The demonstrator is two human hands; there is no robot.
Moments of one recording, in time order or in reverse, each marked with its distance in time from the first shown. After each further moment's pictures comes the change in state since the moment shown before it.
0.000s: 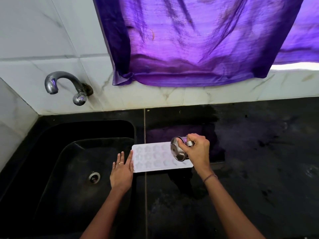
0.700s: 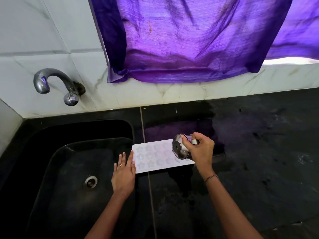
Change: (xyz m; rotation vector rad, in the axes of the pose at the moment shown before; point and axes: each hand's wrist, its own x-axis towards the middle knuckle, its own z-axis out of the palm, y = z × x) left_hand 0.005 -0.013 0.014 -0.121 0.073 0.088; right_hand -0.014 -0.006 0.014 0.020 0.144 0.160
